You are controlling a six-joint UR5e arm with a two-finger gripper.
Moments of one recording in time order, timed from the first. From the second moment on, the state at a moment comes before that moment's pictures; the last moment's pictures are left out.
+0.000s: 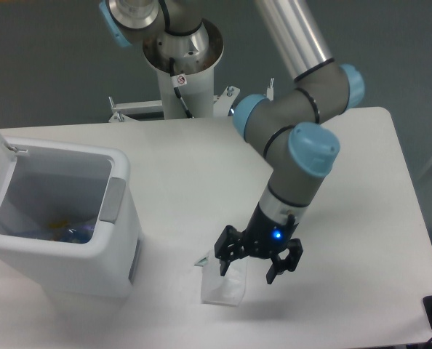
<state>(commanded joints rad) 2.48 -2.11 -1.53 -0.87 1.13 0.50</state>
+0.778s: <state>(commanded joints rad) 2.37 -2.15 -1.56 -0.87 1.38 0.50</state>
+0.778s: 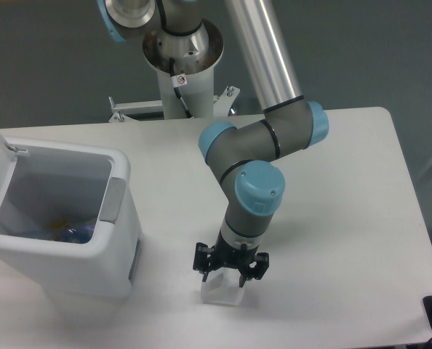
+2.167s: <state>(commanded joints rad) 2.40 -2.11 -1.51 -0.87 1.36 0.45</state>
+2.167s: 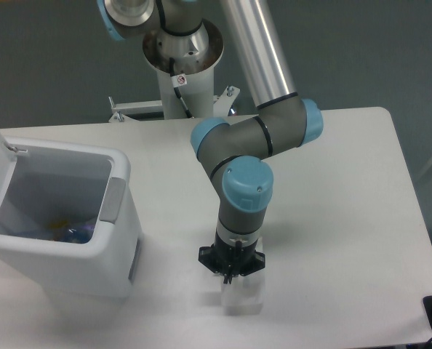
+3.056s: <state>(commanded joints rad) 2.52 -1.93 -1.46 -0.87 0.97 0.33</state>
